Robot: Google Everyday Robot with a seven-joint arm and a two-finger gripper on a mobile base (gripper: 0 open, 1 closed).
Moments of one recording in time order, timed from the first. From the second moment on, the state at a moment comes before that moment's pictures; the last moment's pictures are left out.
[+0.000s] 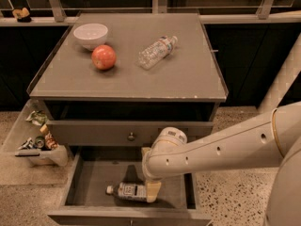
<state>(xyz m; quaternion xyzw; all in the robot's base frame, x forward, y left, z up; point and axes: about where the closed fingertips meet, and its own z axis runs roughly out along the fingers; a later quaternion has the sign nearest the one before) 0.486 -0.006 0.517 -0.73 0.66 -0.01 0.17</state>
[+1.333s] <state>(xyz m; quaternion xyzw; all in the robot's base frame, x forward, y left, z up) 0.501 0.041 0.419 -0.76 0.64 0.01 0.14</state>
